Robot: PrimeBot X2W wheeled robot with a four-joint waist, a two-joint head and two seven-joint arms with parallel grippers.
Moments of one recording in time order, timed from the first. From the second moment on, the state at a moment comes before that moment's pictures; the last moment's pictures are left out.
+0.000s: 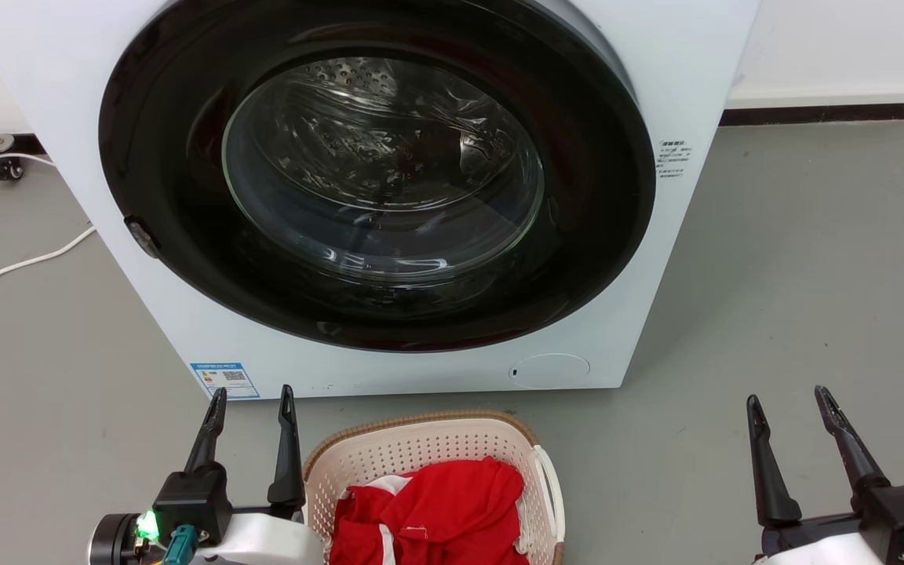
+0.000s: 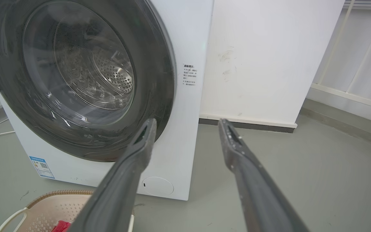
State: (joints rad) left arm 0.03 0.05 -0.05 0.09 -0.07 0.04 -0.26; right arm 0.12 -0.05 -0.06 -0.02 -0.04 0.13 -0.26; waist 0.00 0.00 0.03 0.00
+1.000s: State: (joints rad) left arm -0.06 0.05 0.01 0.36 -0.12 0.00 -0.26; right arm -0.02 -0.05 0.07 0.29 -0.02 0.13 -0.26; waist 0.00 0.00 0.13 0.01
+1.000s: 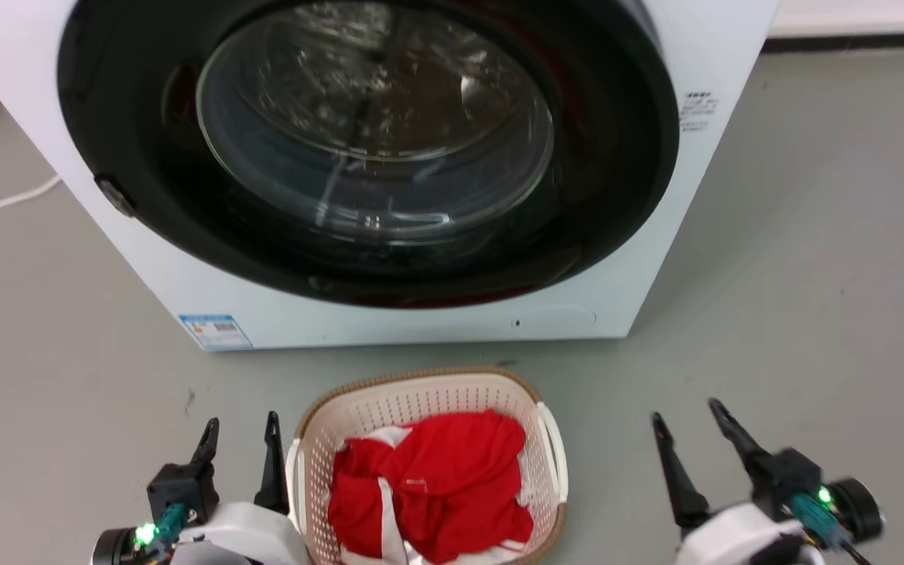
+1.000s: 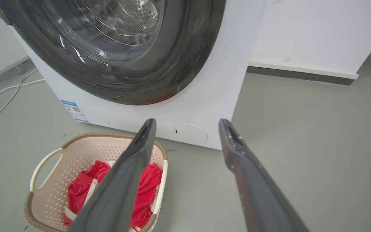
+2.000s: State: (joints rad) left arm -0.45 0.08 0.12 0.87 -0.08 -0.10 -0.26; right arm -0.53 -0.05 0.29 0.90 -0.05 0.13 -0.26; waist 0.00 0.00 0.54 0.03
